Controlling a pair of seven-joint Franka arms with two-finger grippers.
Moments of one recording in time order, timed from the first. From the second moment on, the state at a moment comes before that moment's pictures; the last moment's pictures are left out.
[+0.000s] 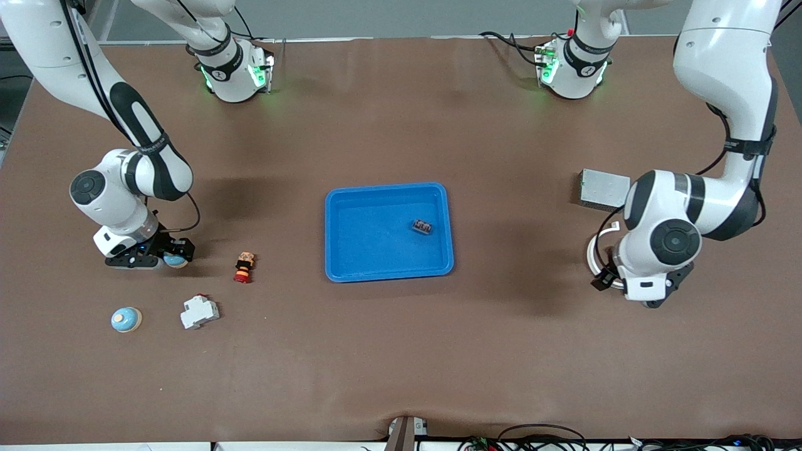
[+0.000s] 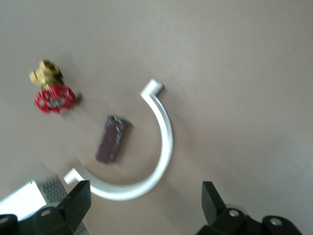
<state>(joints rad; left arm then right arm) 0.03 0.53 -0.15 -1.71 0.29 2.07 -1.04 -0.14 0.47 -0.01 -2.23 0.02 2.83 -0.14</state>
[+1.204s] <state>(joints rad) 0.14 0.56 -0.15 -1.94 0.34 2.32 -0.84 0.39 0.14 0.01 -2.19 0.02 2.34 0.81</state>
